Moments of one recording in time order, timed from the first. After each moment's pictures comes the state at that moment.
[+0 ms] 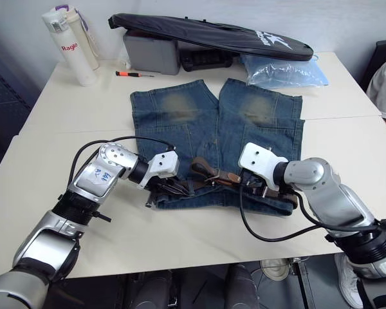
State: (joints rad) left arm -0.77 0.52 -0.37 0.21 -0.04 0.41 -1.32; right arm -0.50 -0.88 0.29 -0.32 0.11 0.62 0.78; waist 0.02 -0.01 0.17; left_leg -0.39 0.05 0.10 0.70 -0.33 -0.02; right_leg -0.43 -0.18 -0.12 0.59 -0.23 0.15
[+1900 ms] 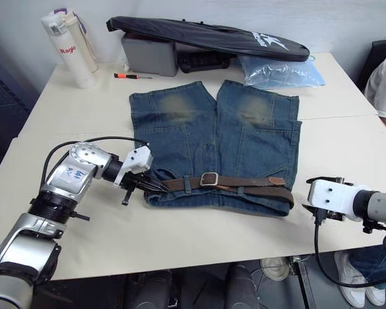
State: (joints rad) left arm -0.74 0.65 -0.26 0.33 -0.17 0.37 -1.41; right arm 0.08 -1.14 -0.28 -0.12 0.06 0.03 1.01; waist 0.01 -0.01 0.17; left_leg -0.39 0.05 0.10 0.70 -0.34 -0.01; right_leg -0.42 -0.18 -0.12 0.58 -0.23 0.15
